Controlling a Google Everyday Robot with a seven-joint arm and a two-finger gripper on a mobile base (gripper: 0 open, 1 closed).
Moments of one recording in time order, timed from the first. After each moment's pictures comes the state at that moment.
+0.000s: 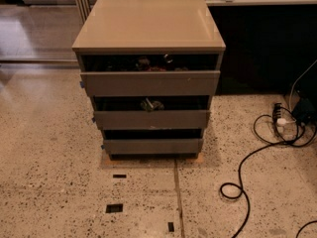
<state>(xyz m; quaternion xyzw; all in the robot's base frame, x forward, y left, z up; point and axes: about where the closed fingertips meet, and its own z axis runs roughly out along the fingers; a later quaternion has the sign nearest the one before) -0.107 -0.041 1.664 0.35 -0.04 0.93 0.05</state>
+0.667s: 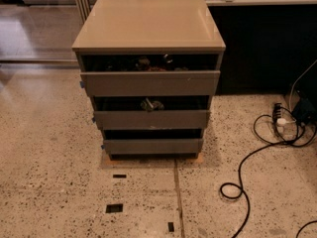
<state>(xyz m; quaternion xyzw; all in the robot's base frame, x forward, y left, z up) -0.107 -0.041 1.664 0.35 -0.04 0.93 0.05</state>
